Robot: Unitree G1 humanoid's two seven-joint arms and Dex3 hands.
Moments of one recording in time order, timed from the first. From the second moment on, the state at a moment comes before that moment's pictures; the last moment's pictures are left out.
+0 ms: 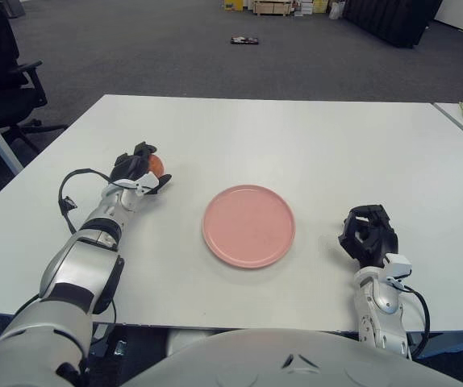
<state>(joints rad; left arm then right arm) -0.64 0.43 -0.28 1.30 0.48 -0.34 0.34 0.32 0.10 -0.16 -0.04 0.07 -0.19 -0.15</state>
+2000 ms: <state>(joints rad) -0.66 0.44 -0.36 1.30 0.57 -0.29 0.45 0.31 0.10 -0.20 -0.05 0.10 -0.18 -0.15</state>
